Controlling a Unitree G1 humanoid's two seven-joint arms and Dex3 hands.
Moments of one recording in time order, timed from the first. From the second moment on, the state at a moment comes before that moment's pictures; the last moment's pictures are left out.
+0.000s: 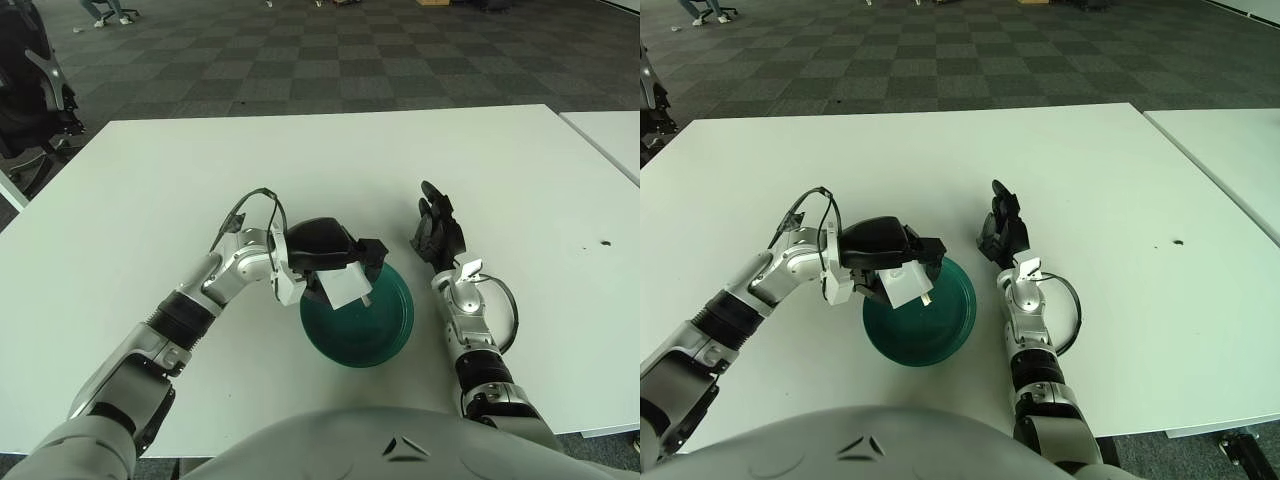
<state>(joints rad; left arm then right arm) -0.37 0.43 -0.48 0.12 0.52 -0.73 -0.49 -0.14 0.04 -0.08 0.59 0.02 -0.46 0.07</state>
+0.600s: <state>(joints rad) -0.38 0.46 -0.48 0.08 0.54 -0.78 -0.47 -0.15 0.05 -0.06 0.61 -0.02 -0.50 0.05</state>
